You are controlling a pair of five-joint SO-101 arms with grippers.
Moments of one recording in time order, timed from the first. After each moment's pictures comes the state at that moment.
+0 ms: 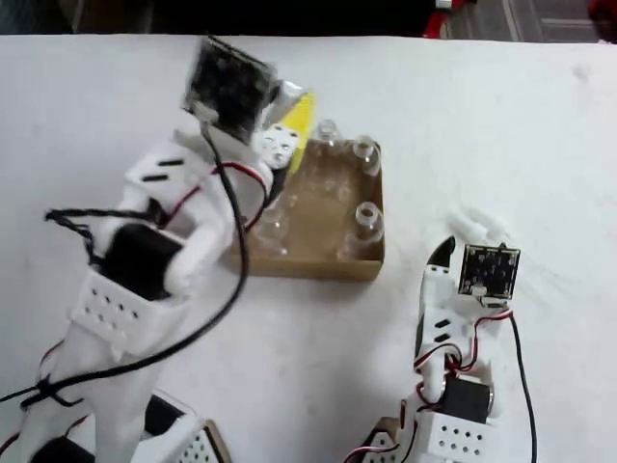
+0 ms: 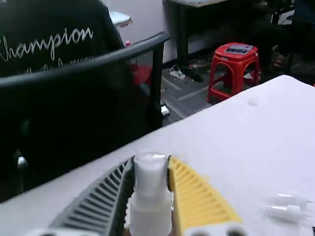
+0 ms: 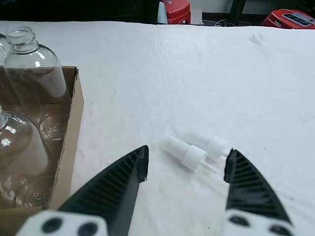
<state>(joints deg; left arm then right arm) 21.8 -34.5 12.4 46.1 -4.4 9.8 -103.0 96.4 37.2 8.7</state>
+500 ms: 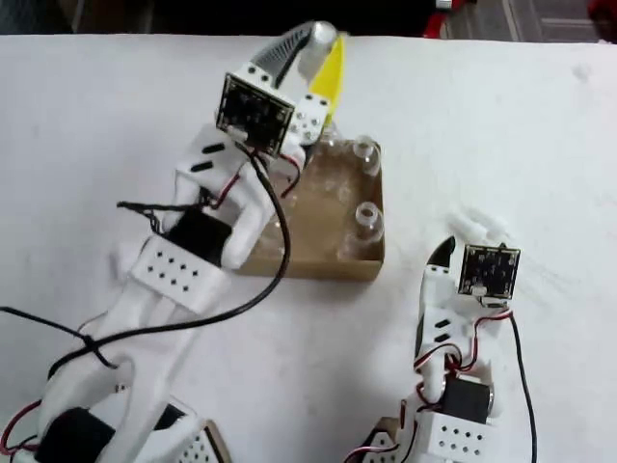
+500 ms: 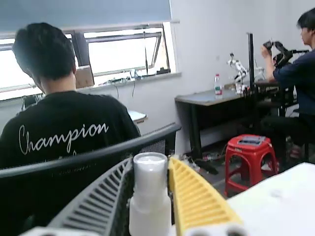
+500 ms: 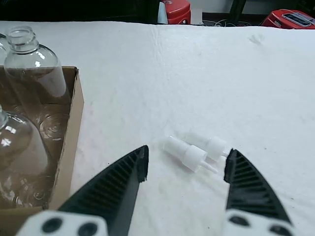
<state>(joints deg) 22.8 -25.5 26.5 -0.8 -7.0 9.8 -103.0 96.4 37.2 8.7</state>
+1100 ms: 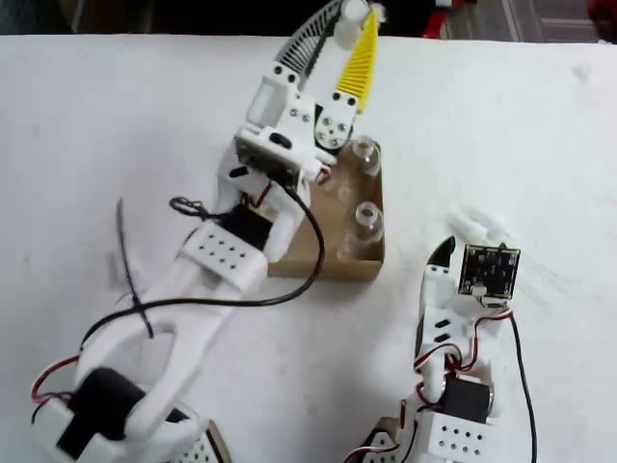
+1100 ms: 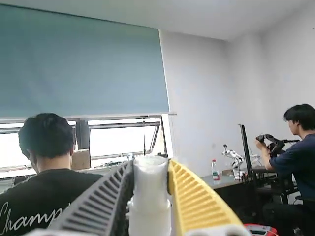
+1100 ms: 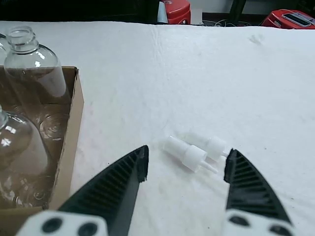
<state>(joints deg) 26.4 -11.8 29.5 -39.1 -7.0 9.8 -103.0 96.4 37.2 8.7</state>
